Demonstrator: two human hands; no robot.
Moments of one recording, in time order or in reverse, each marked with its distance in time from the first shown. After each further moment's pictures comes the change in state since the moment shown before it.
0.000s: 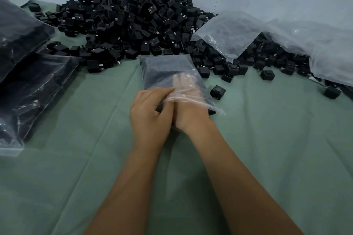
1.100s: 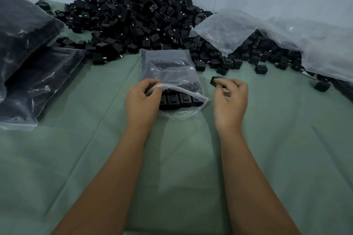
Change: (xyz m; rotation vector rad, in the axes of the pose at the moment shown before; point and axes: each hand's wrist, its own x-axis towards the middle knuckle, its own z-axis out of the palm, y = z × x) left_hand -0.002 -0.003 -0.007 -0.174 -0.114 -0.483; right_hand -0.059 0.073 0.020 0.980 0.904 0.345
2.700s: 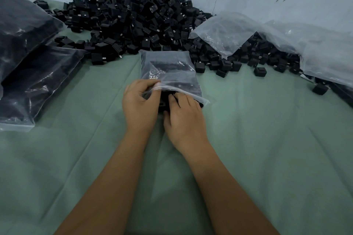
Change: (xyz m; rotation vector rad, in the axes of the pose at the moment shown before) left_hand -0.005 0.000 -0.001 -0.009 0.123 0.197; right_hand -0.063 -0.039 0.033 -0.725 -0.543 -0.494
